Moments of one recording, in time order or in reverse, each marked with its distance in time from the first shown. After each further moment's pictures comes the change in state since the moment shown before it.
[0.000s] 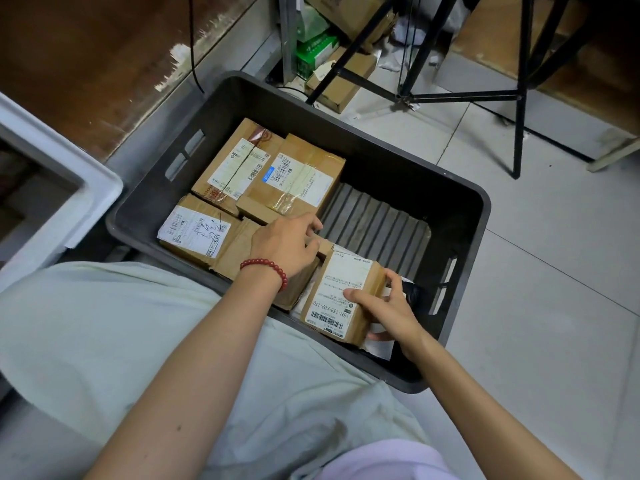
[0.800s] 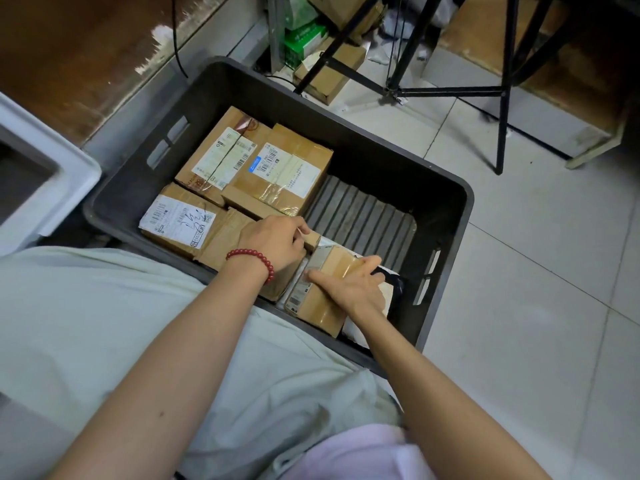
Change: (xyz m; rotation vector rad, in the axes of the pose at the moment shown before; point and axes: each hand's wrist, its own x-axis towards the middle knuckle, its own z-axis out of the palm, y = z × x) left_hand -0.001 0.001 0.005 0.105 -0.114 -0.015; right_hand 0.007 -0.034 0.044 -0.492 0.291 0.111
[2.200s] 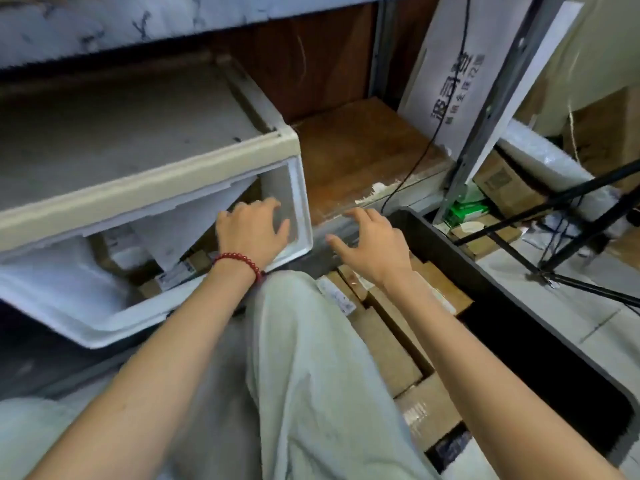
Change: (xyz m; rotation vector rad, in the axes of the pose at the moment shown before) left_hand -0.153 -0.140 -0.159 0.159 0.809 -0.592; right_hand -0.123 -0.234 0.001 -0.442 0.241 -1.400
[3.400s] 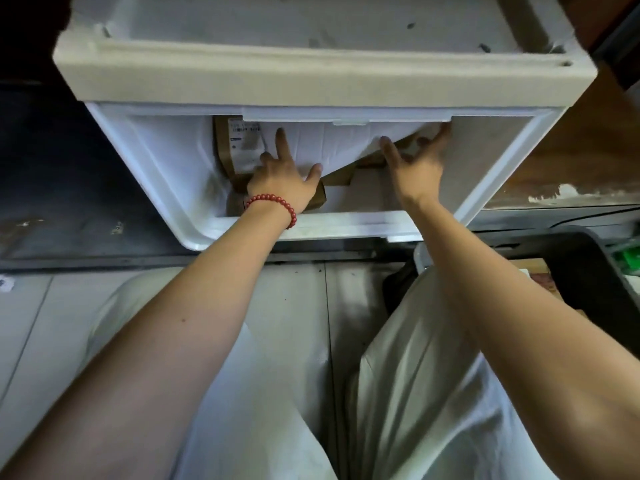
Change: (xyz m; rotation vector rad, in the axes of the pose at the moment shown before) left_hand 0.001 -0.189 0.070 -0.212 -0.157 -0.633; right_hand 0.122 -0.149 0.155 0.742 -0.027 0.083
